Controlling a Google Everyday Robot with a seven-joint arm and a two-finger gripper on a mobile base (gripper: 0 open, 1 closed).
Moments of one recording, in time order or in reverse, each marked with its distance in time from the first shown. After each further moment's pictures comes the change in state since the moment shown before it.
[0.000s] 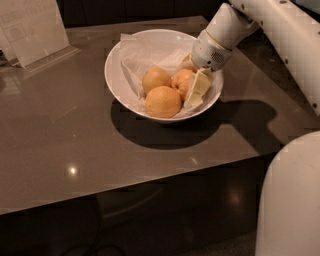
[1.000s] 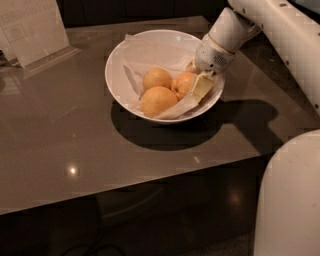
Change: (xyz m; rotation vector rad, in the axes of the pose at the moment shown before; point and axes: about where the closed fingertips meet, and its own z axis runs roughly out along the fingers) arm 0.013 0.002 0.003 -0.010 0.025 0.036
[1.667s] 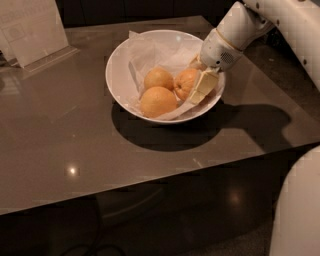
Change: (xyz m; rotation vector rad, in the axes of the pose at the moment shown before) arm -0.008 0.005 -0.018 0.061 -0.047 -0.017
